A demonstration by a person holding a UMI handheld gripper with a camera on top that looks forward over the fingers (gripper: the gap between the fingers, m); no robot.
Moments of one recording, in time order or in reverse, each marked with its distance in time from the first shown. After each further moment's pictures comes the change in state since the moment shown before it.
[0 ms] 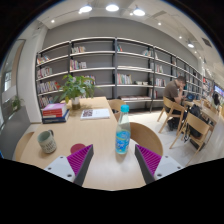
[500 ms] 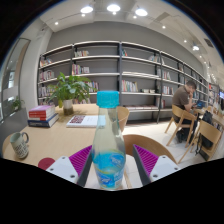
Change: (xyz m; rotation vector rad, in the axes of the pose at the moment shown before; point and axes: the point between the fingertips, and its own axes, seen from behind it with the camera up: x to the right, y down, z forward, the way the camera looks) arm 0.044 -0.008 0.212 0.124 -0.068 -0.036
